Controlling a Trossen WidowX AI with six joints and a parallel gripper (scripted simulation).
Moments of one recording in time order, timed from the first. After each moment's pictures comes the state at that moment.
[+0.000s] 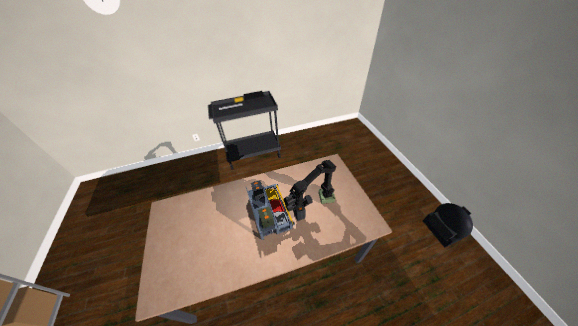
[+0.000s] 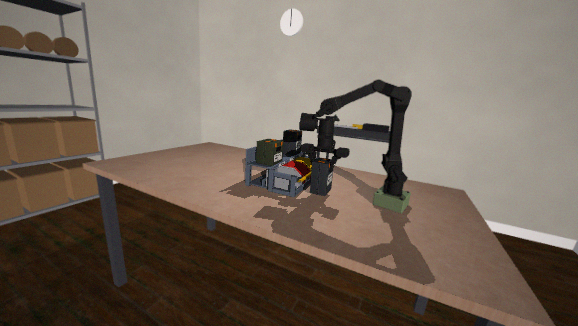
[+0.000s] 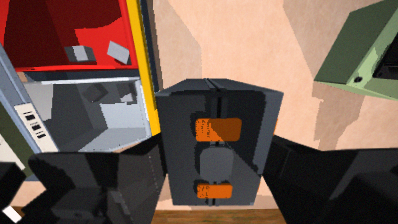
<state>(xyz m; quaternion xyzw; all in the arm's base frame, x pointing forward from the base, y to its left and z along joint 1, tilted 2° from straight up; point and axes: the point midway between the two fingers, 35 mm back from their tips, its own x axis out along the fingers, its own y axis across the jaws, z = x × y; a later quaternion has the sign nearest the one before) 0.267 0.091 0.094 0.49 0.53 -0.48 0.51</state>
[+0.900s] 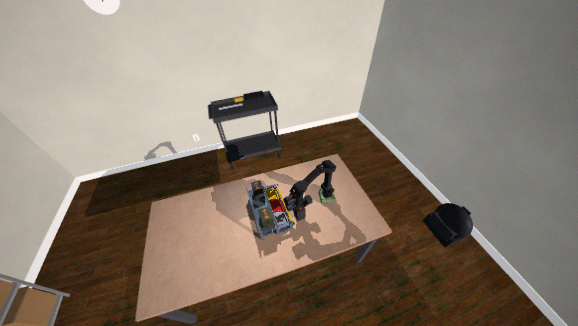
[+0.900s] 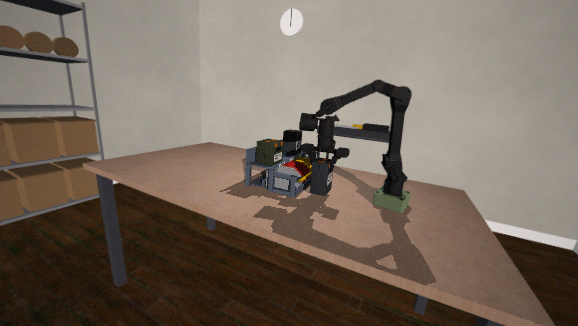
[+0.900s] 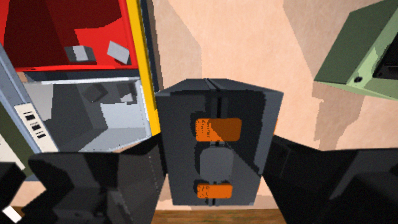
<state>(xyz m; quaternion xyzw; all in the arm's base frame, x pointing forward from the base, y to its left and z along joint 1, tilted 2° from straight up) 0.267 0.091 0.094 0.49 0.53 -0.48 0.51</state>
